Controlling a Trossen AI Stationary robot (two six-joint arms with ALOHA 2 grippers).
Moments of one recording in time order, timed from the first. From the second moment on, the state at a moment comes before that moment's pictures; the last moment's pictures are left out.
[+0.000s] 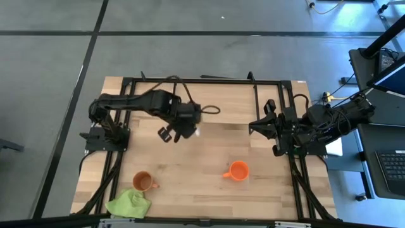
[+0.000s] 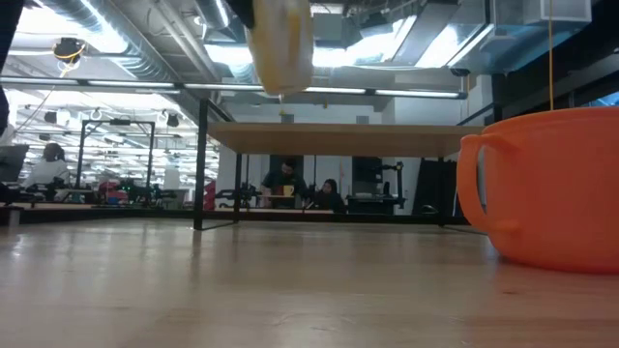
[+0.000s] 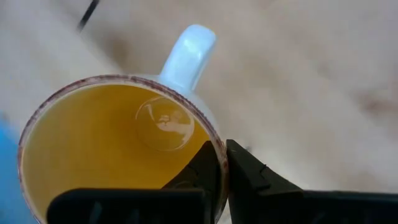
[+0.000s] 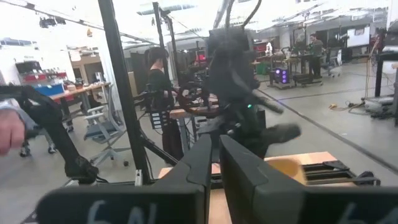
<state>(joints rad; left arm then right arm) -0.06 1.75 1.97 -1.49 -0.17 0.75 0.39 0.84 0.88 0.12 0.33 0.10</state>
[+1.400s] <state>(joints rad) 0.29 1.75 1.86 -1.51 -0.07 0.84 0.39 0.95 0.88 0.42 0.59 0.38</state>
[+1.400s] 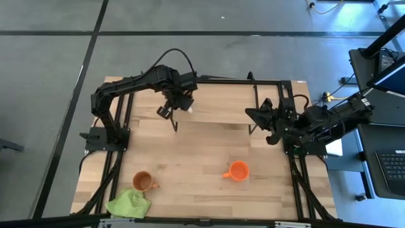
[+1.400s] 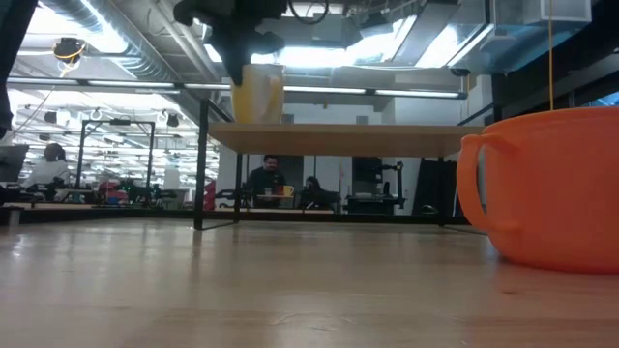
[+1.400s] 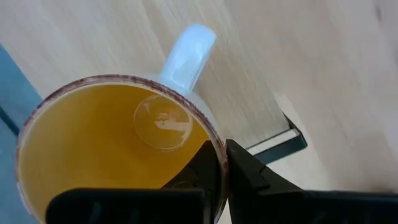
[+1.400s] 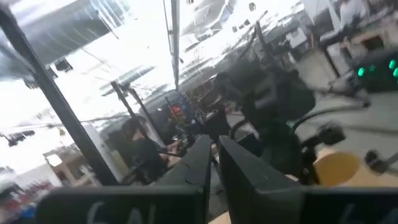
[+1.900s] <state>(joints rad) 0.28 1.75 1.88 -1.52 -0.06 0.82 0.23 1.02 0.88 0.19 0.55 0.44</state>
